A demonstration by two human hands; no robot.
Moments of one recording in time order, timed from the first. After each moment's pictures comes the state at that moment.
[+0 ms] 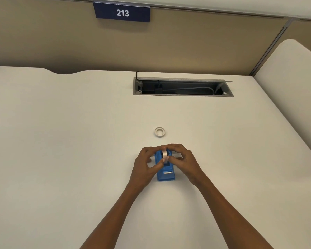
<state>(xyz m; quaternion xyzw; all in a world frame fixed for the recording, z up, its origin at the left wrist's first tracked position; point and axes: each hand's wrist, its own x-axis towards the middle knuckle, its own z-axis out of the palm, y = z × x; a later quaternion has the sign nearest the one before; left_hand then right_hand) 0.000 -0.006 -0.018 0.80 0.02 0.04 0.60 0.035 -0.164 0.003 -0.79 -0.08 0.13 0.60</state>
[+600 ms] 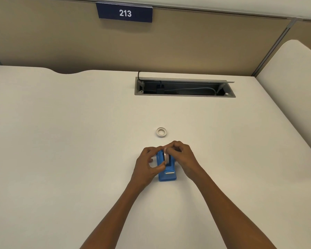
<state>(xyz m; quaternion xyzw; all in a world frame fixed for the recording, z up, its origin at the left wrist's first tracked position) 0.001 -0.003 -0.018 0.80 0.01 0.02 0.60 0.051 -0.148 0.011 -0.76 0.02 0.17 0.63</state>
